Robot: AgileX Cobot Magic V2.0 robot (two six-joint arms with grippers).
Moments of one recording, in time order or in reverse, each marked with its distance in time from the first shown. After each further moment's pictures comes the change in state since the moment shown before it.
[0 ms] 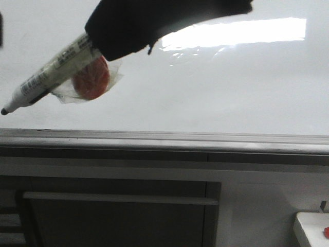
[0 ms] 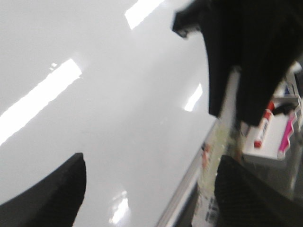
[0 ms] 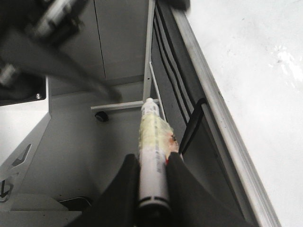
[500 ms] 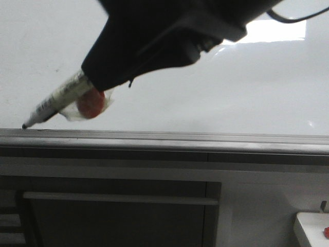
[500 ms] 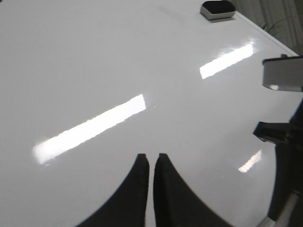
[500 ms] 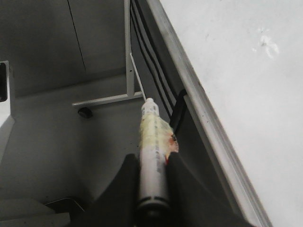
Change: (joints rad) left arm 0.166 -0.247 0.000 -0.191 0.011 0.006; right arm 0.000 0.133 0.000 0.011 -0.125 0.000
